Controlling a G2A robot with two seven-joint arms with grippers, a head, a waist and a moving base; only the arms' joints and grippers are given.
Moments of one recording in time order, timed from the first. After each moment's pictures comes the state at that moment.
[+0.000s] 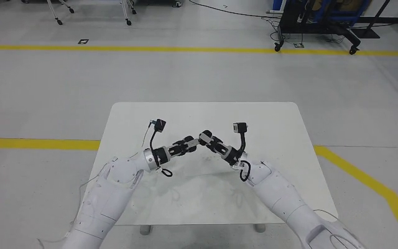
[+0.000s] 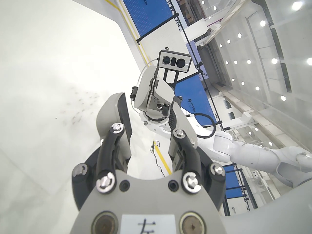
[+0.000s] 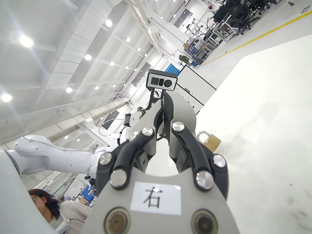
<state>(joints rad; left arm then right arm) 1.17 -1.19 -1.13 -1.36 -0.10 -0.41 -0.78 -1.03 -1.33 0.84 -0.90 0.17 -0.99 0.33</state>
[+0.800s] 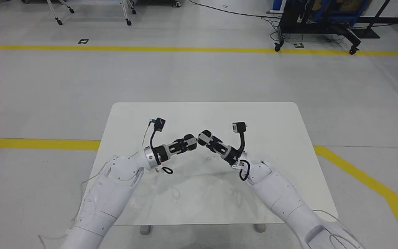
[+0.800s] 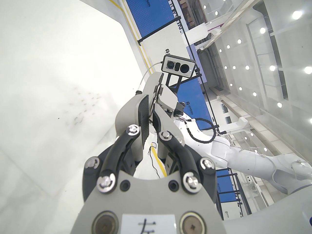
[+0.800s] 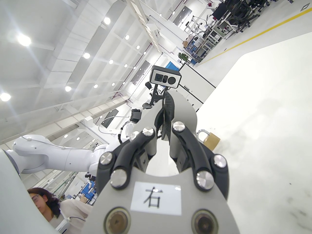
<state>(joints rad) 1.15 -1.20 -1.11 -1.34 -0.11 -0.38 -0.75 -1.03 -1.35 0.87 -0.89 0.17 -0.98 0.37</state>
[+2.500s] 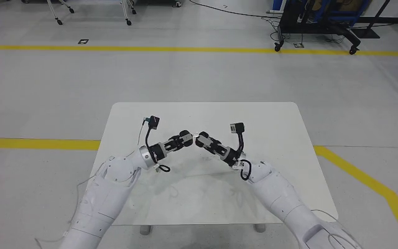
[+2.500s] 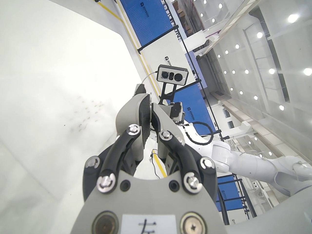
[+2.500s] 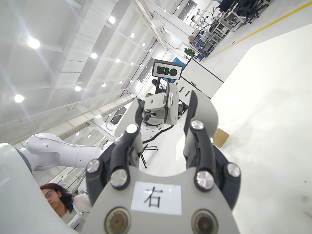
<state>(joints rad) 1.17 -1.18 -1.15 -1.35 -0.12 -0.41 -0.71 -1.03 -1.36 0.88 -0.87 0.28 -0.99 0.50</state>
